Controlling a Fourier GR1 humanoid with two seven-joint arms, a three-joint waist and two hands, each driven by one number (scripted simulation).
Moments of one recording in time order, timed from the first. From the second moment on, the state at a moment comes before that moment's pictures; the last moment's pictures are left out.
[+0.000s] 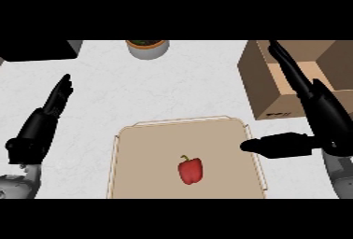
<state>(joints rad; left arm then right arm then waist) -0.11 0.47 -0.14 -1.63 0.05 0.16 0.03 -0.37 -0.55 0.28 -1.84 0.17 -0.11 0.05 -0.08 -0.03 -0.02</state>
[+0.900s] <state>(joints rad) -0.21 0.46 -0.19 -1.56 0.08 -0.01 -0.06 -0.55 -0.70 0.79 -2.22 0.65 0.49 0.73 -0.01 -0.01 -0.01</state>
